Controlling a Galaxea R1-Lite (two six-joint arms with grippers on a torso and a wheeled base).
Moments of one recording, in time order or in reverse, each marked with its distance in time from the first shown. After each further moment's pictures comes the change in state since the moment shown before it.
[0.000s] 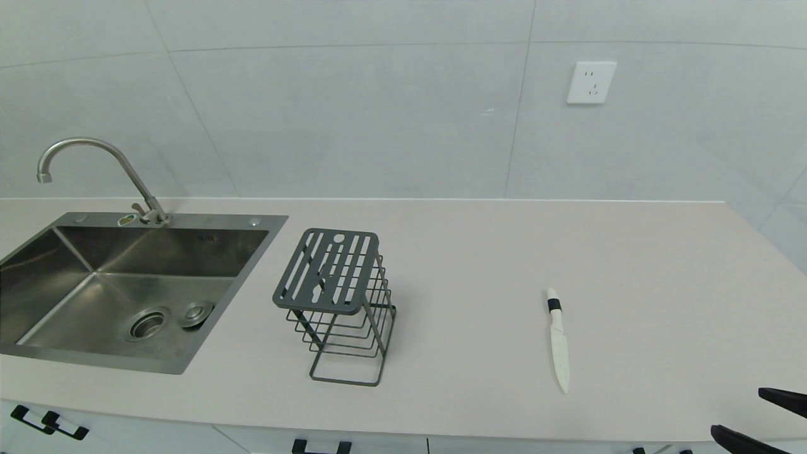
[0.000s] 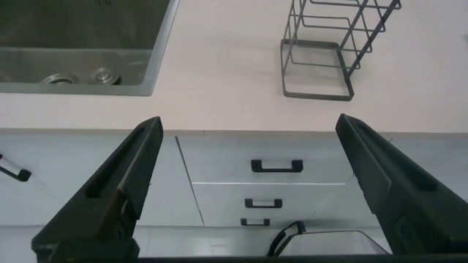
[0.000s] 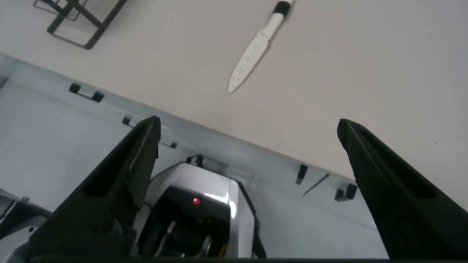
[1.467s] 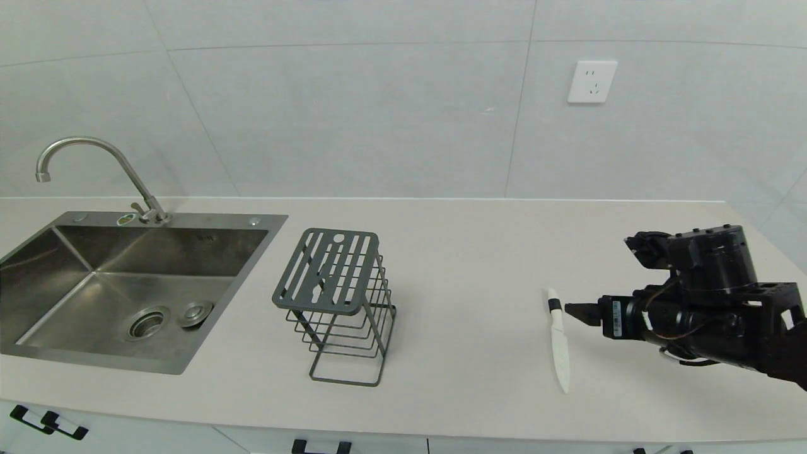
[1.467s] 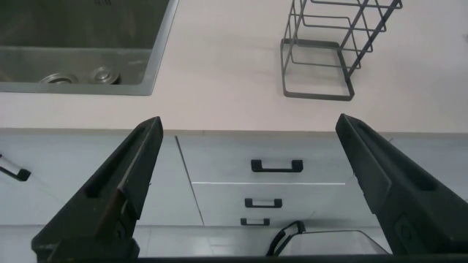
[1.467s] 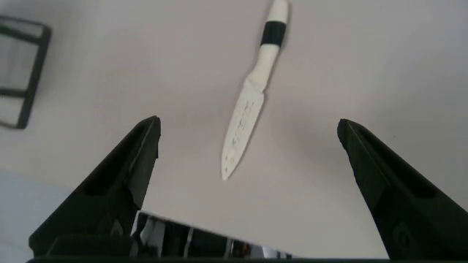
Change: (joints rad) left arm 0.000 0.000 0.000 0.001 0.000 0.000; right arm 0.288 0.810 -0.460 -0.214 -0.466 0.340
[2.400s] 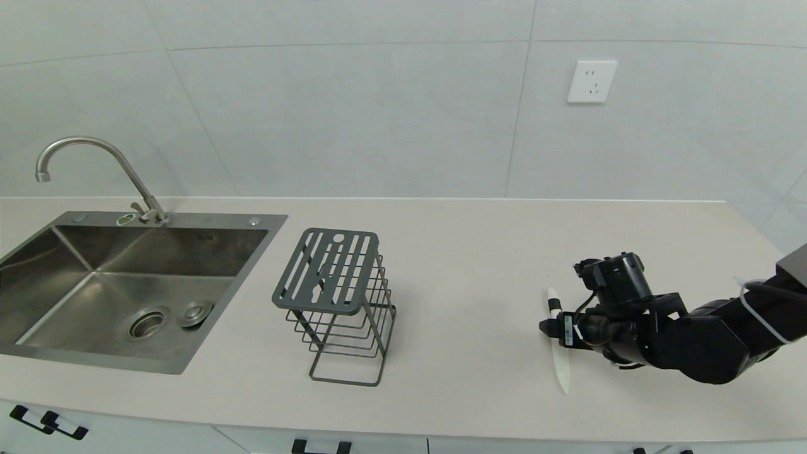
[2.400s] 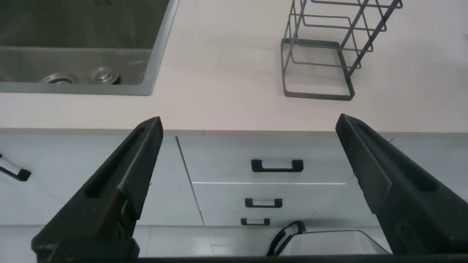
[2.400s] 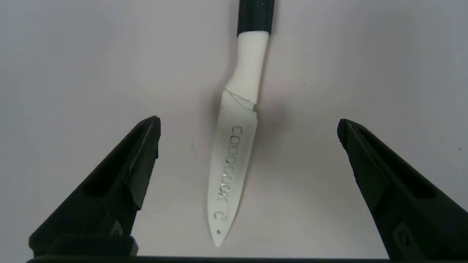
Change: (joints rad) left arm 0.000 0.000 0.000 0.000 0.000 0.003; right arm 0.044 0.301 -0.126 -0.014 -0.133 0.103
